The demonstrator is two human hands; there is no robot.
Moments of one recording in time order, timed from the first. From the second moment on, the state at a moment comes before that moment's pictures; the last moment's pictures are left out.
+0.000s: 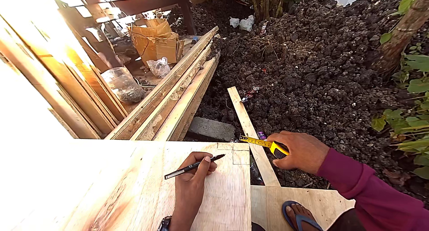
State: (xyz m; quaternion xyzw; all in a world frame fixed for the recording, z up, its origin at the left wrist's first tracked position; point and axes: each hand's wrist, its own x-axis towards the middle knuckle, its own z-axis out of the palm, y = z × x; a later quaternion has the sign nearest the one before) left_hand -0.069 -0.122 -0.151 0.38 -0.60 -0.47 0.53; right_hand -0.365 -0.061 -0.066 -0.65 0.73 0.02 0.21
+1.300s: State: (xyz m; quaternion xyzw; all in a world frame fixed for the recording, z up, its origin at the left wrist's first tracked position) left_hand -0.070 -0.119 -0.152 0.36 -0.64 -0.49 0.47; right_hand -0.364 -0.061 -0.069 -0.65 0.73 0.02 0.21
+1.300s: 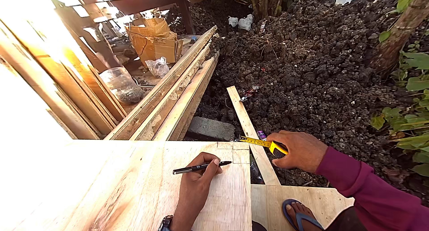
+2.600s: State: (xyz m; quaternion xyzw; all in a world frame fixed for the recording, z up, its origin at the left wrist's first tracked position) left_hand -0.069 -0.120 -0.154 0.36 -0.66 -0.47 0.46; right_hand -0.363 -0.061 -0.067 -0.65 0.73 0.03 0.21
